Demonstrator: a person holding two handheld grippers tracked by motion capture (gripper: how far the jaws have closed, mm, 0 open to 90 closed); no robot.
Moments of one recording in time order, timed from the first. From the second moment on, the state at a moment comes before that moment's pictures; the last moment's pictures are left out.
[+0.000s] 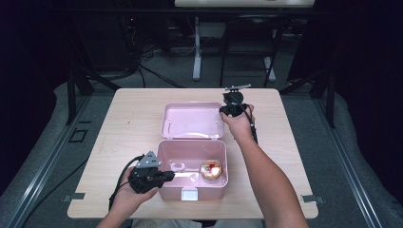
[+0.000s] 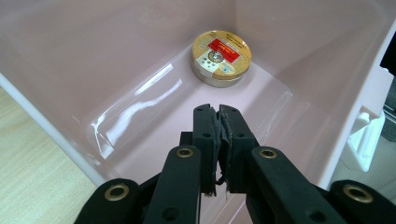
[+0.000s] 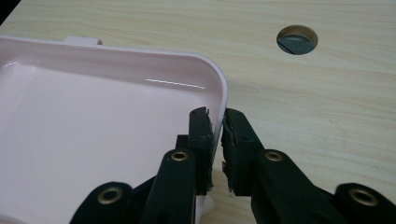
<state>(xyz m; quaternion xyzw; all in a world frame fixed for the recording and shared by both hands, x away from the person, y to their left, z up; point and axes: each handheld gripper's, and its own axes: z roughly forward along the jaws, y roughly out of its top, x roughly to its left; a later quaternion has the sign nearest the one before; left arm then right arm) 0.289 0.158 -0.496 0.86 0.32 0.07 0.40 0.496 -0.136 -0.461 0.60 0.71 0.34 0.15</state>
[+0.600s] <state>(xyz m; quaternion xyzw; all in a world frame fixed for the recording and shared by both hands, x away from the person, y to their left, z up) 0.289 0.158 -0.496 0.85 0.32 0.07 0.40 0.481 -0.138 -0.439 0.59 0.70 0.36 0.17</state>
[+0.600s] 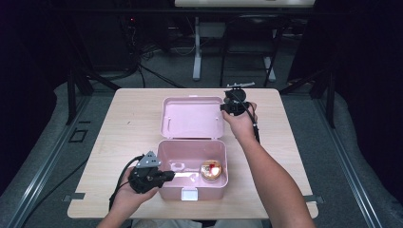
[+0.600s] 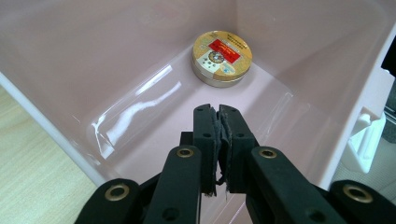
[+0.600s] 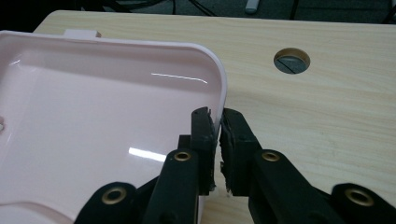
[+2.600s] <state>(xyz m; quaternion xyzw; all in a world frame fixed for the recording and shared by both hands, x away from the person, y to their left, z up) 0.293 0.159 -0.492 0.85 0.33 0.07 0.41 0.412 -0.146 -0.393 0.53 0.69 0.44 0.23</state>
